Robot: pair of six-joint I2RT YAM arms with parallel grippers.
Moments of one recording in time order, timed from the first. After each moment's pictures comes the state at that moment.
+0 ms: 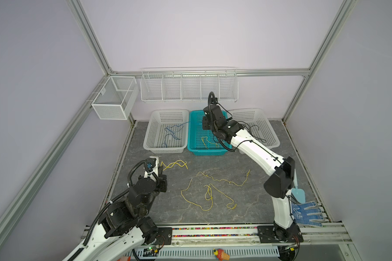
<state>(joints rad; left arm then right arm) -0.87 0.47 0.77 -0.69 -0.62 -0.24 0.76 2.11 2.19 -0.62 0.51 0.39</state>
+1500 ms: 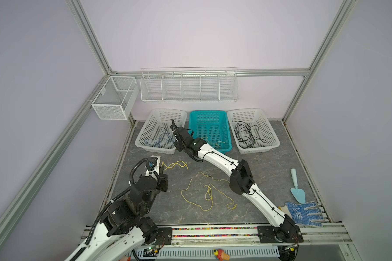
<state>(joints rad) -0.84 0.49 0.77 -0.69 -0.58 -0.23 0.91 2.67 2.61 -0.58 0.34 0.00</state>
